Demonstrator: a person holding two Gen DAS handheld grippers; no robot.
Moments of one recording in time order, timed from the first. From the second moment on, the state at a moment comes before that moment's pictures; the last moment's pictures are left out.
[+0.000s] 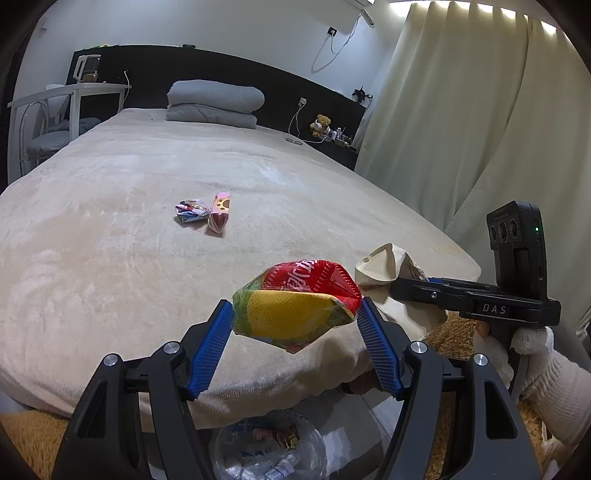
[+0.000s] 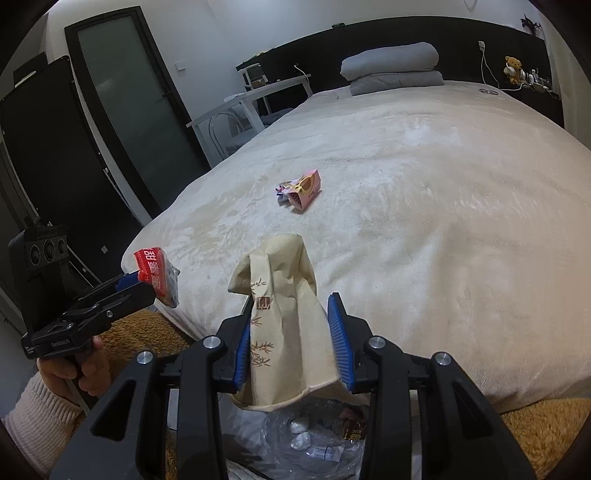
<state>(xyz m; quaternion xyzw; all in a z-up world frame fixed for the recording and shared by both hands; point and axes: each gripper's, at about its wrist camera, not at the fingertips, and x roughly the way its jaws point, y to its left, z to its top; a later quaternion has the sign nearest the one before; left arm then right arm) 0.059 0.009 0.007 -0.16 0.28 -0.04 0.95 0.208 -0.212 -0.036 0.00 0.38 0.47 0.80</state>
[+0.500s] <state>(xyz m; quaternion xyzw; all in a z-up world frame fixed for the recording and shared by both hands) 0.044 -0.020 -0.010 -0.15 0.31 -0.06 0.94 0.176 -0.236 -0.049 0.01 0.40 0.47 0.79</state>
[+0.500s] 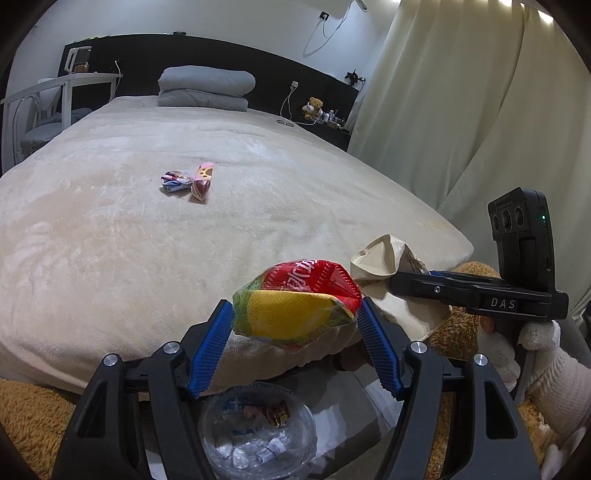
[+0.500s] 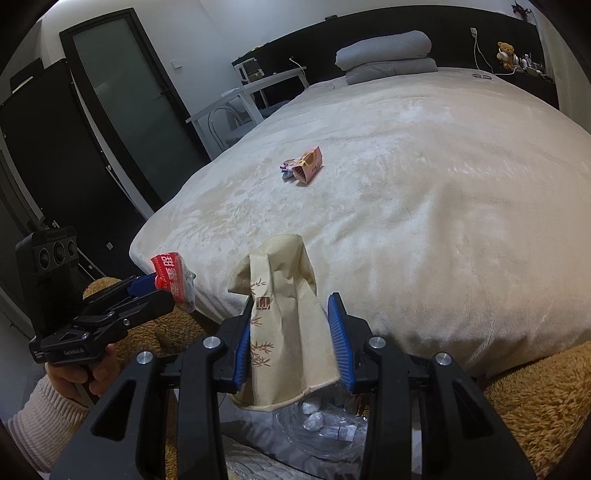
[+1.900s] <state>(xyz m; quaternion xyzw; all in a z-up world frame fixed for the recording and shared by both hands) 0.082 -0.057 -0.133 -0.13 0.58 -0.03 0.80 0.186 -0.194 -0.178 -0.07 0.65 0.35 0.67</state>
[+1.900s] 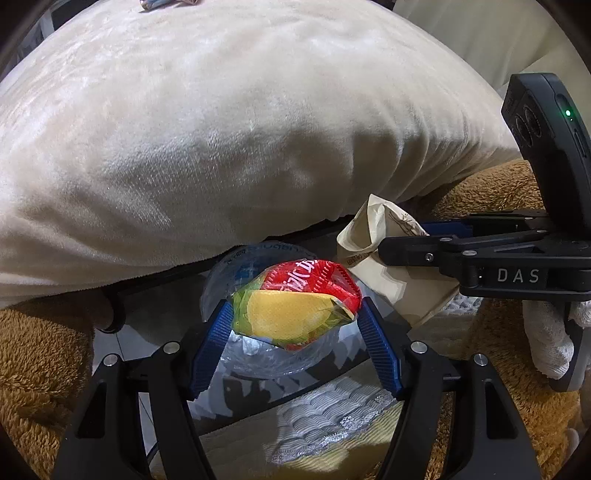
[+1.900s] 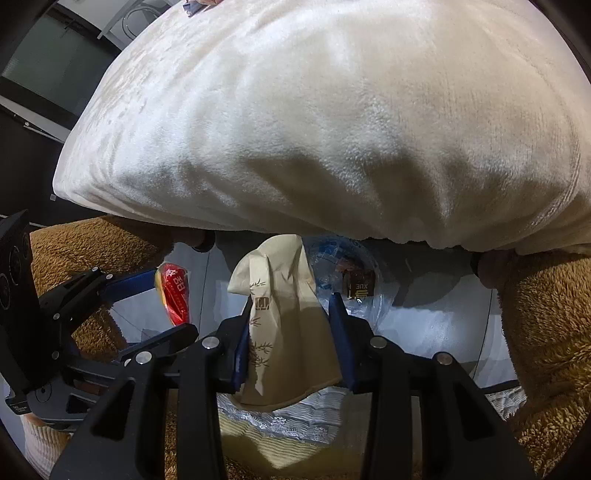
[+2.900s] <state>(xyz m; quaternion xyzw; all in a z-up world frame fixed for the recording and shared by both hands) 0.080 -0.059 -0.138 -0.13 0.60 -0.02 0.79 0.193 -0.194 -0.187 -0.04 0.67 0.33 0.66</state>
